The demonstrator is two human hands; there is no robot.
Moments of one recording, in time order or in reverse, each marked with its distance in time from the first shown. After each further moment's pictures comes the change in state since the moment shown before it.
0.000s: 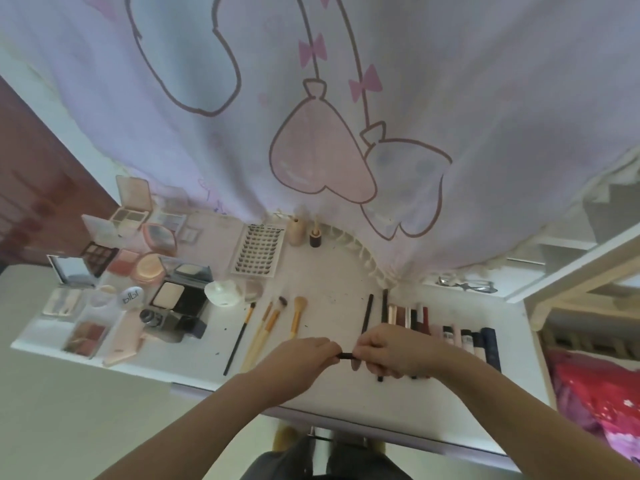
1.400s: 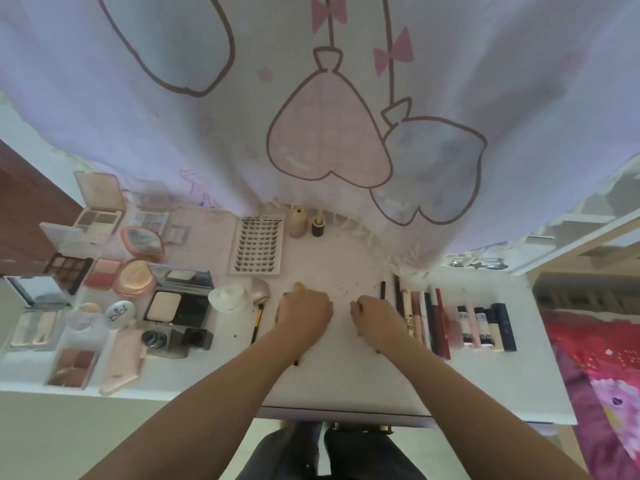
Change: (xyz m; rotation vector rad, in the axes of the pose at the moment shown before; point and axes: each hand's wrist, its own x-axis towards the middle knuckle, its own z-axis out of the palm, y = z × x) left_hand 0.062 -0.061 -0.006 0.294 -0.061 -0.349; right_hand 0.097 -0.005 0.039 -0.186 0.633 0.446
